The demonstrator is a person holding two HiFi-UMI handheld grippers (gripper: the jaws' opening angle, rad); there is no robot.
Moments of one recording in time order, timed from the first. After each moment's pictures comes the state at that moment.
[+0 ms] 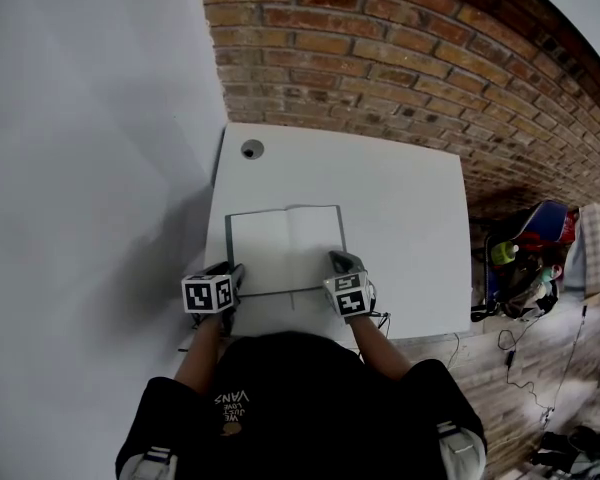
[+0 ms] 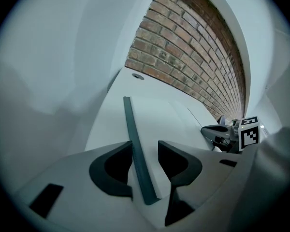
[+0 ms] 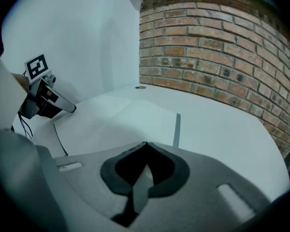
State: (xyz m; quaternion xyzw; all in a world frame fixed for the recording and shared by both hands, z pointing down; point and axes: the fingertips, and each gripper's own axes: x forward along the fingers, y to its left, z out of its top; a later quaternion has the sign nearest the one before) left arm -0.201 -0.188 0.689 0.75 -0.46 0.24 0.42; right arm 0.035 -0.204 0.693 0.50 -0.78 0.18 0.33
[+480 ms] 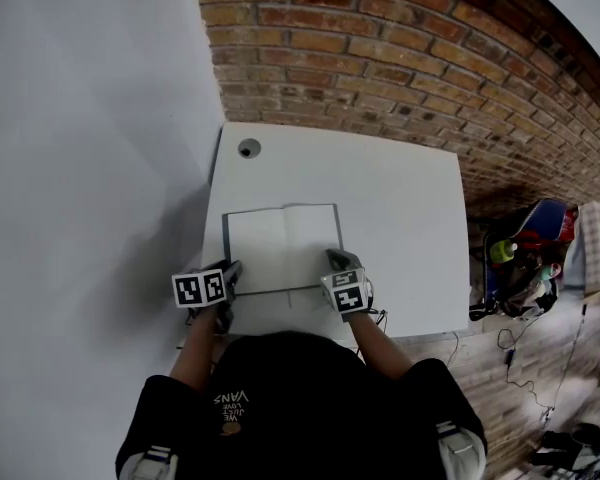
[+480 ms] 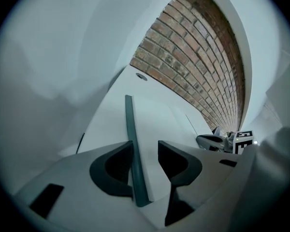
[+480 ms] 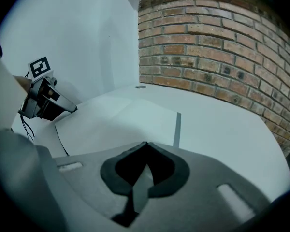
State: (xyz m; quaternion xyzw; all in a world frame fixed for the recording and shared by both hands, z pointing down) left arm -0.198 -0.190 0.687 0.74 -0.45 0.19 0.47; right arm 0.035 -0.204 0.693 0.50 -0.78 0.20 0.33
